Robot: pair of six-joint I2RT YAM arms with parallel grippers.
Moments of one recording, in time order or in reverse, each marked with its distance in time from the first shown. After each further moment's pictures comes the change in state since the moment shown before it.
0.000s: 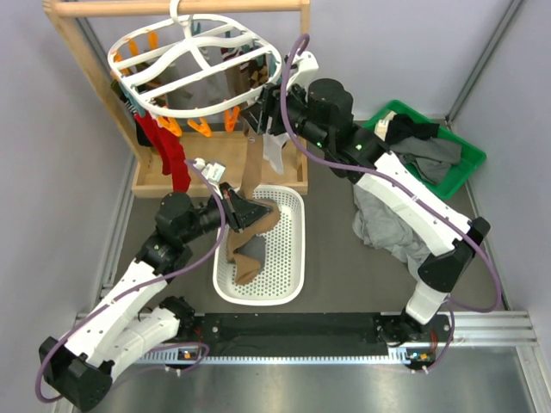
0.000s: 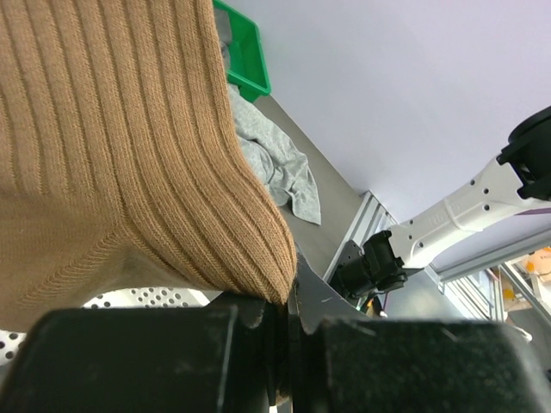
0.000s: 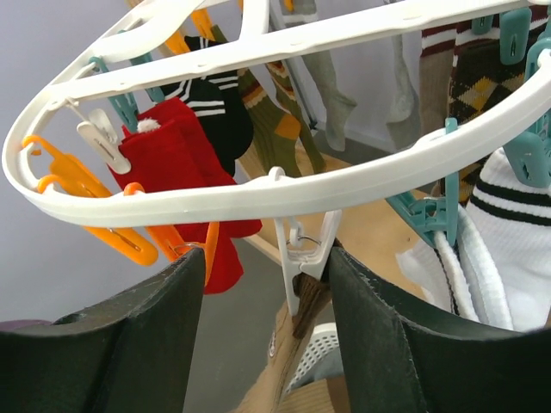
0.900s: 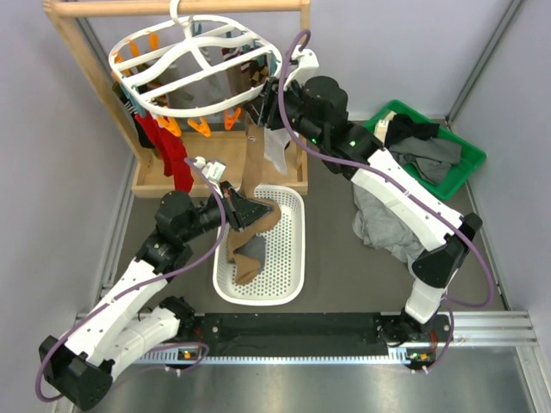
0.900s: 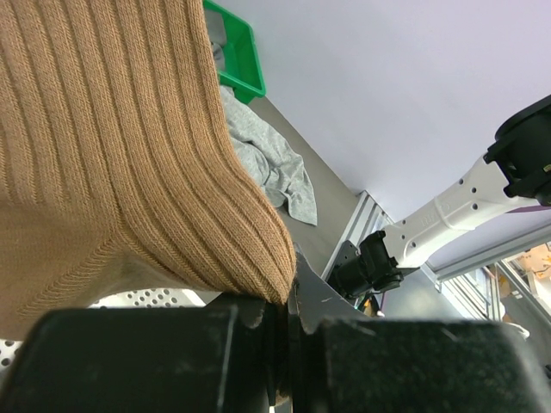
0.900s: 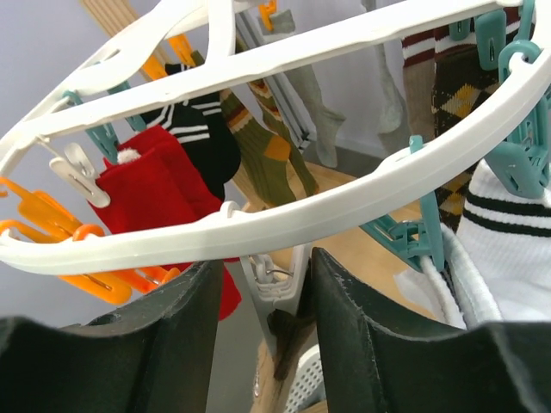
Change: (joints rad) left arm 0.000 0.011 0.014 0.007 0.014 -0.002; right arm -0.014 0.048 0.027 0.032 0.039 0.048
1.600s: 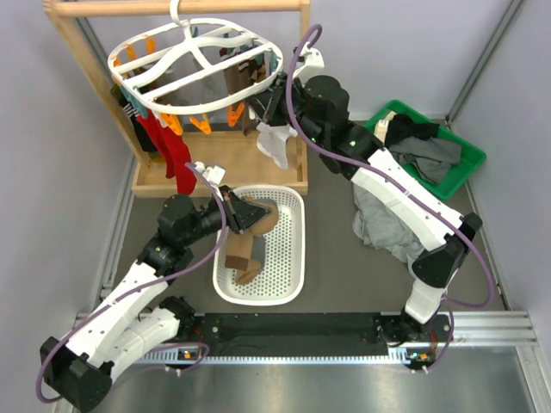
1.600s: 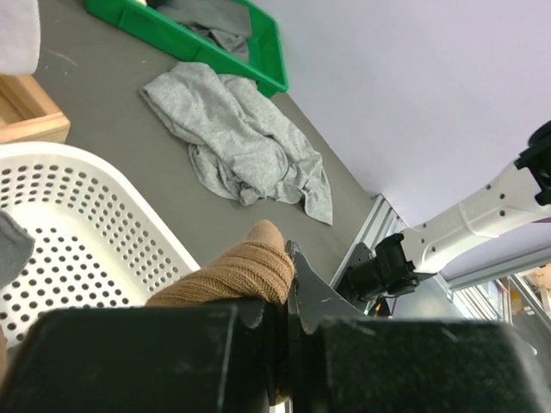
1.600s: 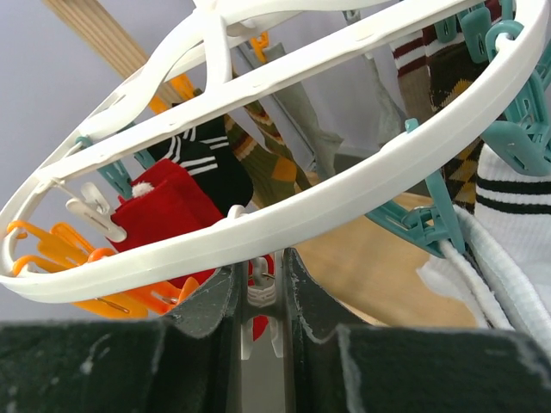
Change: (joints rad) left arm 0.000 -0.018 -0.041 -0.015 -0.052 -0.002; right arm -0.001 0.000 0.000 0.034 0.042 0.114
